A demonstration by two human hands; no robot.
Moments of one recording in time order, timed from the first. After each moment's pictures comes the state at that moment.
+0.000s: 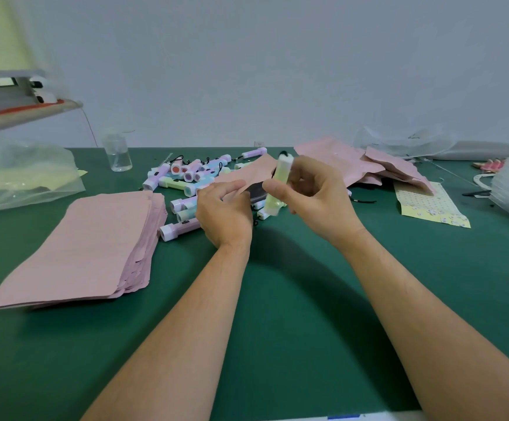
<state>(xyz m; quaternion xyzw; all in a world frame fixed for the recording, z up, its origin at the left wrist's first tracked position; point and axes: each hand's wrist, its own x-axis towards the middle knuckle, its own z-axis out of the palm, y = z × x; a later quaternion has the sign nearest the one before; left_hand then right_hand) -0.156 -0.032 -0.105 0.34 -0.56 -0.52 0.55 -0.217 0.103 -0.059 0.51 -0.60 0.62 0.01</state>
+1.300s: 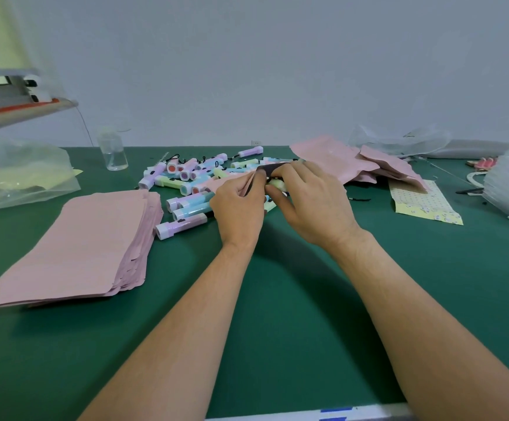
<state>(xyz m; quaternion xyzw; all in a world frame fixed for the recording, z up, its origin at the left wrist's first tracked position) -0.157 -0.009 -0.095 0.23 -0.65 -0.51 0.51 -0.228 0.105 -0.070 0.51 -0.74 0.20 0.38</state>
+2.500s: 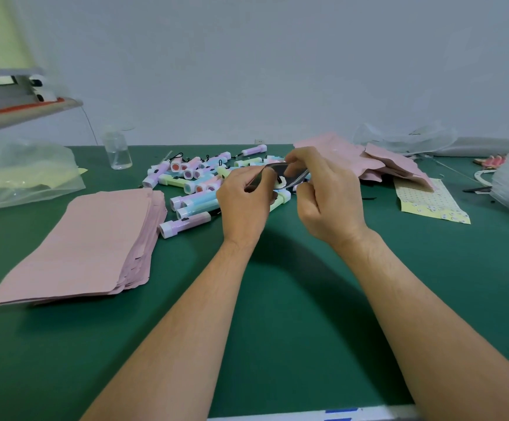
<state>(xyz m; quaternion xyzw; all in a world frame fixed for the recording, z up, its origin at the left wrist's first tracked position) -0.152 -0.009 -0.089 0.13 -0.69 -0.51 0.50 -0.215 0.115 -0.060 0.51 -0.68 0.42 0.33</state>
